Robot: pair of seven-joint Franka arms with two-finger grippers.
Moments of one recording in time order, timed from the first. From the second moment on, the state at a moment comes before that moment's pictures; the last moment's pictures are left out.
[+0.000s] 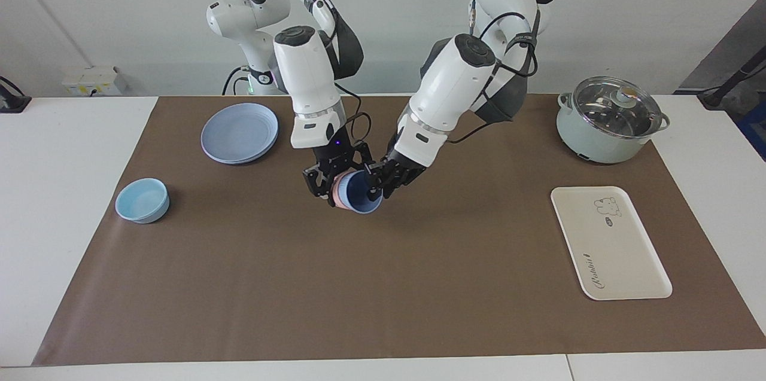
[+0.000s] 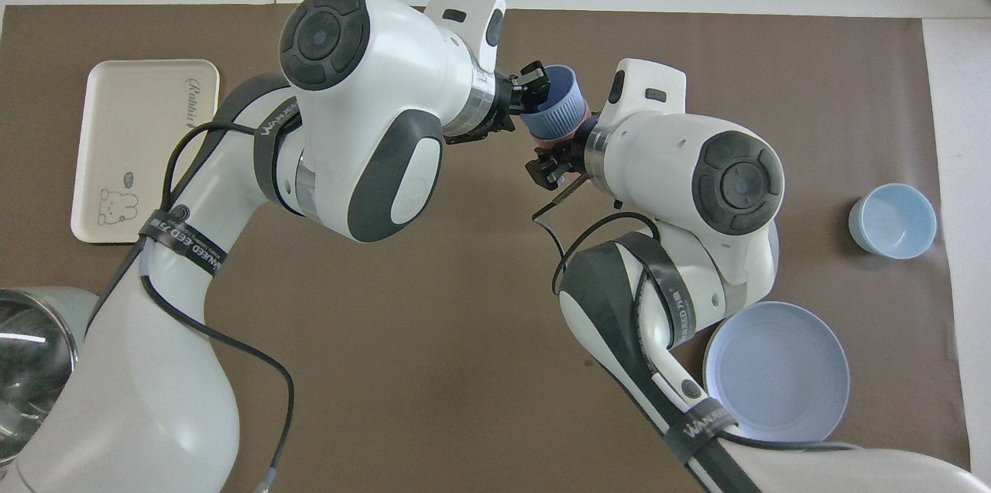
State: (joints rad) left arm -0.45 0.49 -0.17 -1.30 -0.27 2.14 -0.84; right arm 0.50 0.21 -0.08 -1.83 0.07 2.49 -0.22
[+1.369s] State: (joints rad) left arm -0.15 0.47 -0.14 -1.11 -0.13 1.87 -0.62; right arm 0.45 0.21 -0.08 -1.83 0.06 2.52 -0.29
